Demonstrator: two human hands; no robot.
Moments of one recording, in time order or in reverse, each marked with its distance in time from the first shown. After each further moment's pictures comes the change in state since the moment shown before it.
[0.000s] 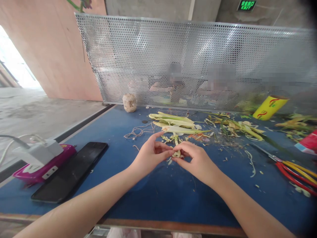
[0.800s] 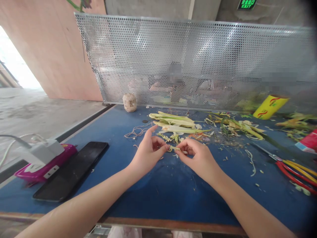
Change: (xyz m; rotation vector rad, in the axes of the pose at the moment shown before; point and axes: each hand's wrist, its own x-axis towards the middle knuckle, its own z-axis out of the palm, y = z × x) left_hand -0.003 0.008 0.001 0.104 0.132 0.112; right_hand 0.000 -0.001 0.000 0.008 0.109 0.150
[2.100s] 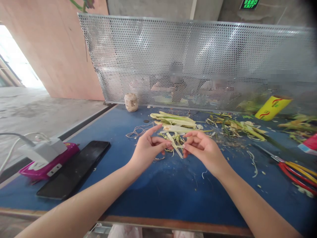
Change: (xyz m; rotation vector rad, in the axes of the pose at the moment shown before) left_hand 0.004 0.008 -0.005 -0.169 0.011 -0.043; right_hand 0.008 -0.005 -0.013 0.586 -0.023 0.206
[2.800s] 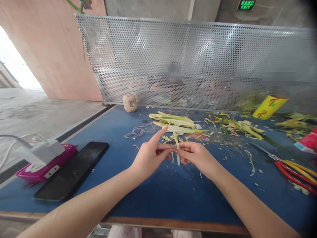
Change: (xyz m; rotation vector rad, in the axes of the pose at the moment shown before) left_hand -0.010 -0.011 0.000 0.360 -0.136 0.129; right_hand 0.002 0.022 0.001 -0.024 -0.188 0.212
